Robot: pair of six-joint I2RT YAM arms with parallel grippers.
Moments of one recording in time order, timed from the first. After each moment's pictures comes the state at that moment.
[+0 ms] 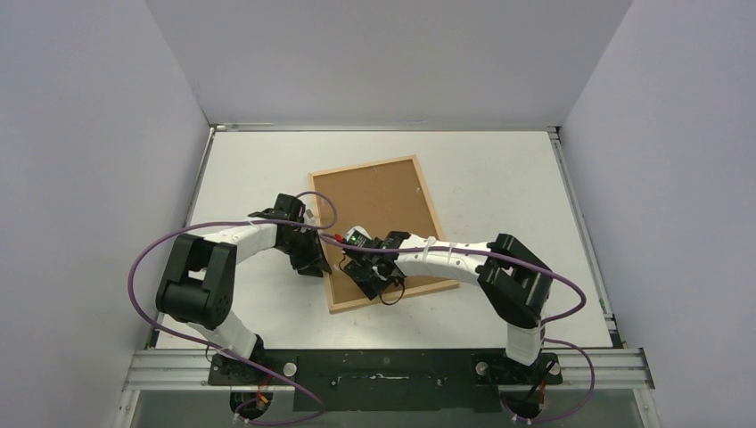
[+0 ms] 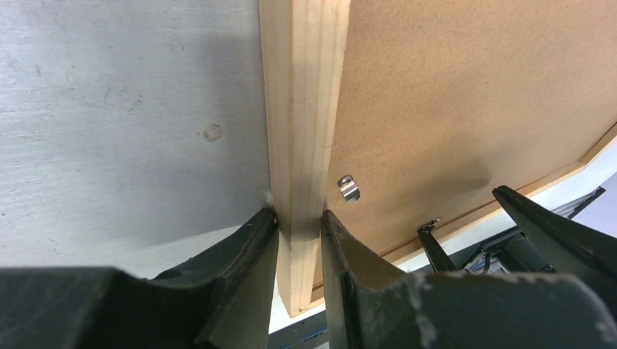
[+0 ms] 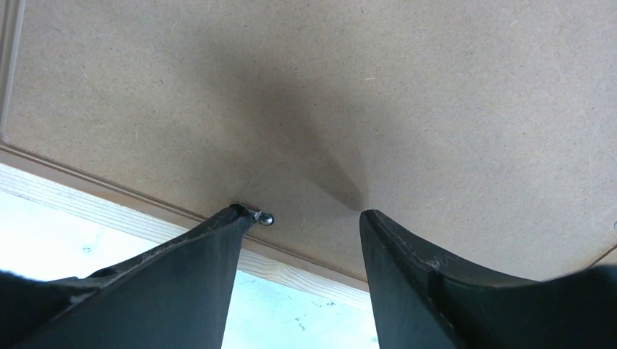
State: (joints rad) left arm -0.27 1.63 0.83 -0.52 0.39 -0.59; right arm 1.06 1.85 1.26 -0.66 0.18 0.25
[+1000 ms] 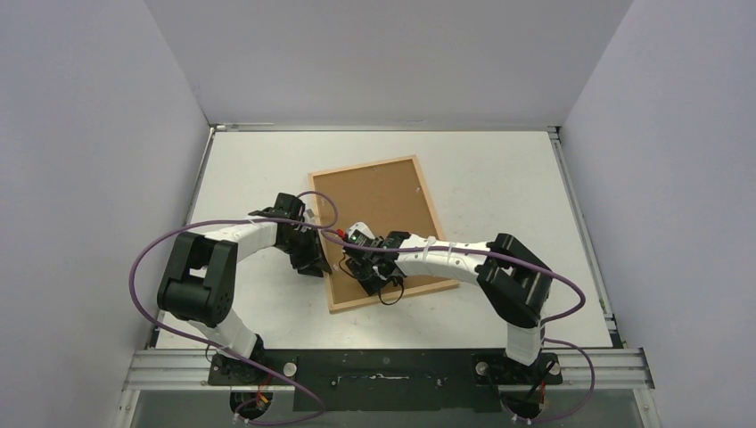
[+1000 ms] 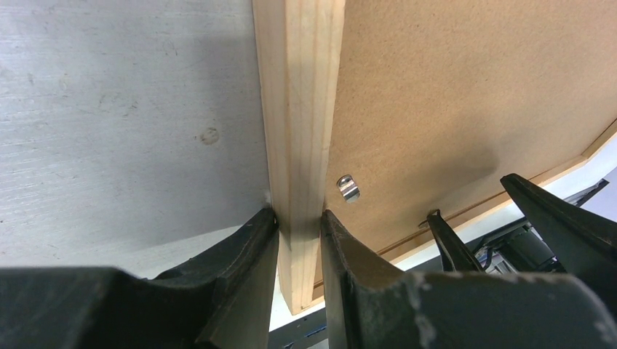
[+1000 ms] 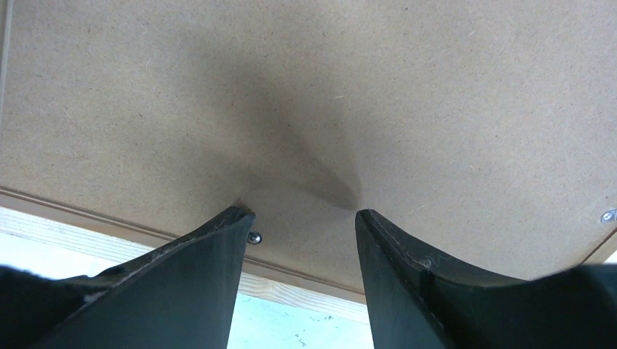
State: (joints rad) left arm -0.26 1.64 0.84 -0.52 0.40 -0.57; right arm 1.05 1.85 1.25 -0.63 0.24 0.31
